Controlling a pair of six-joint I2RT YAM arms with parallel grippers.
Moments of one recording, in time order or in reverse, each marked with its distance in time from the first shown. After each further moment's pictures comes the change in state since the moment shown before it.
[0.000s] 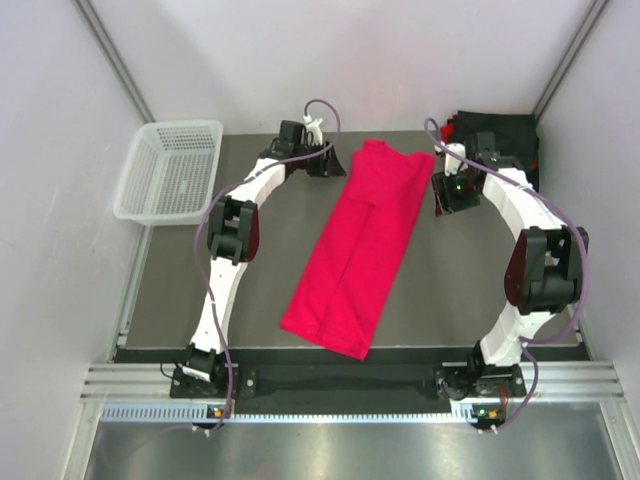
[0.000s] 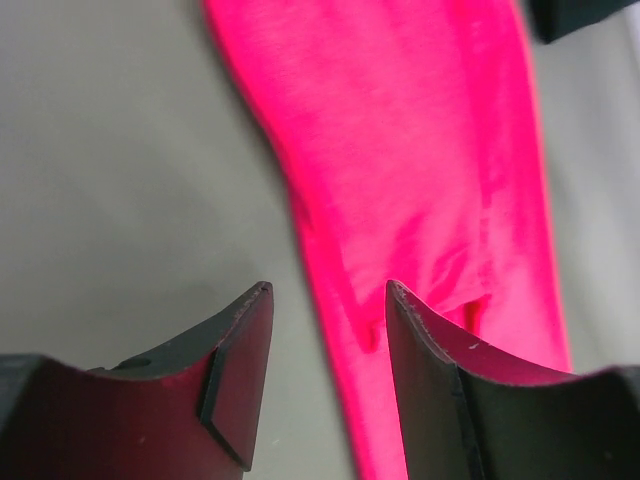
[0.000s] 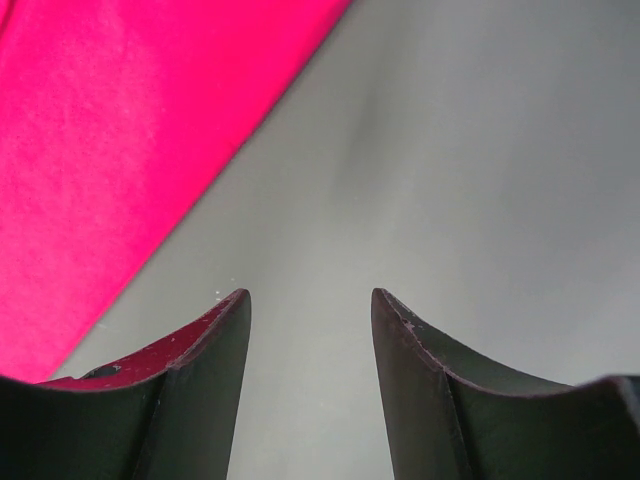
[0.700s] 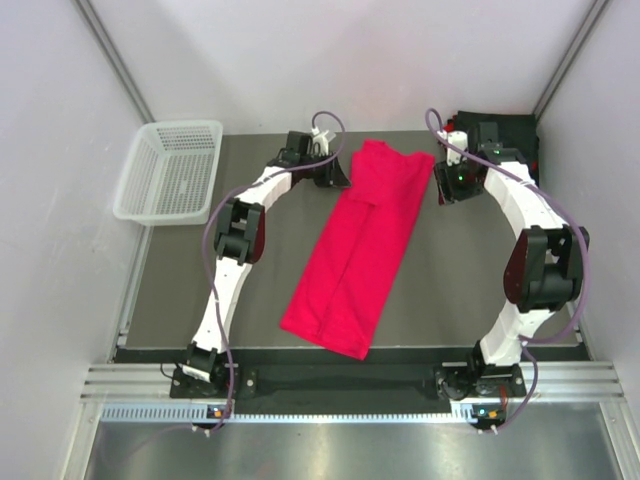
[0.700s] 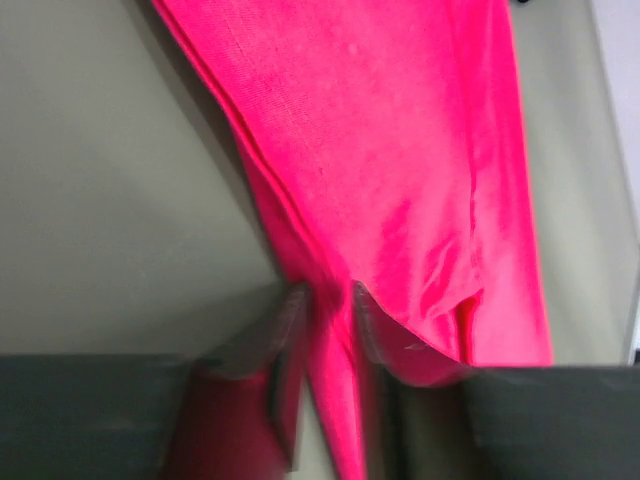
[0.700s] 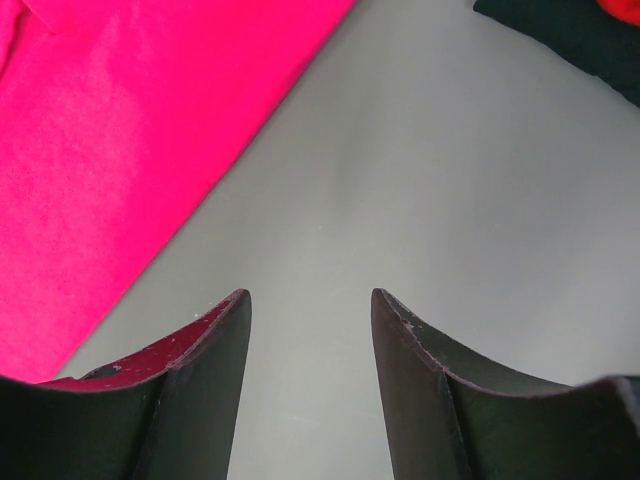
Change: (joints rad) left arm -0.017 0.080 0.005 0.072 0.124 -0.077; right arm 0.000 0.016 0.084 0.002 0.043 -0.025
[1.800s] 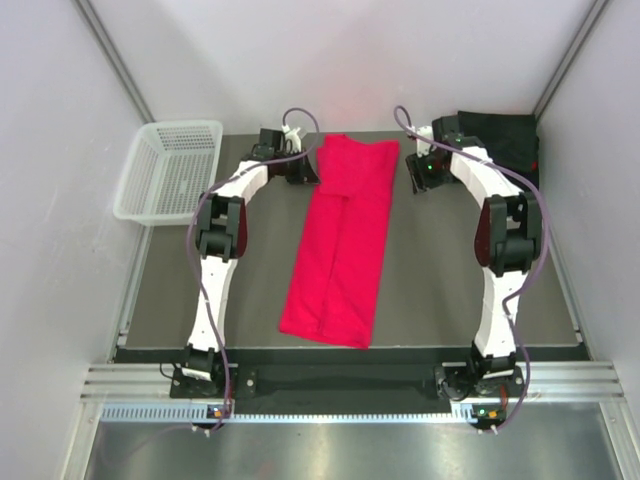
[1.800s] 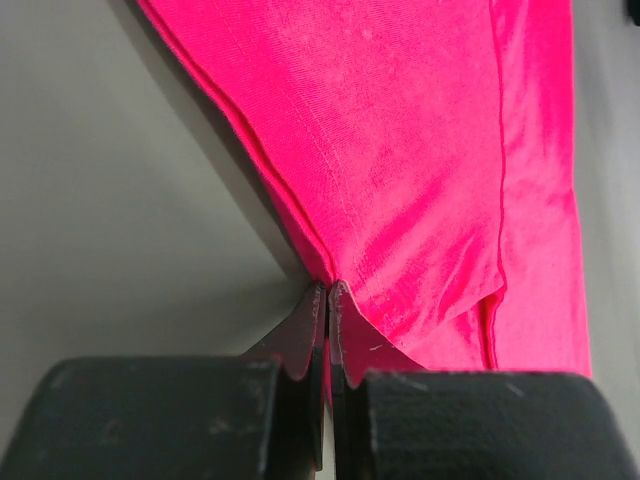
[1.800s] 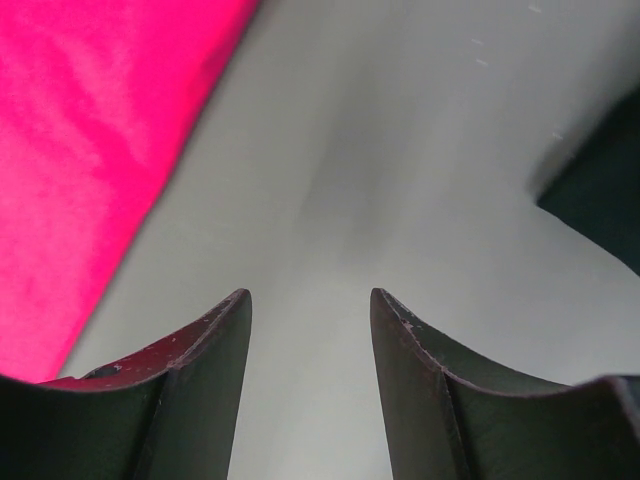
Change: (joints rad) left arm 0.120 -0.089 -0.108 -0.094 -0.100 0.101; right arm 0.086 0.369 0.305 0.047 0.016 0.019
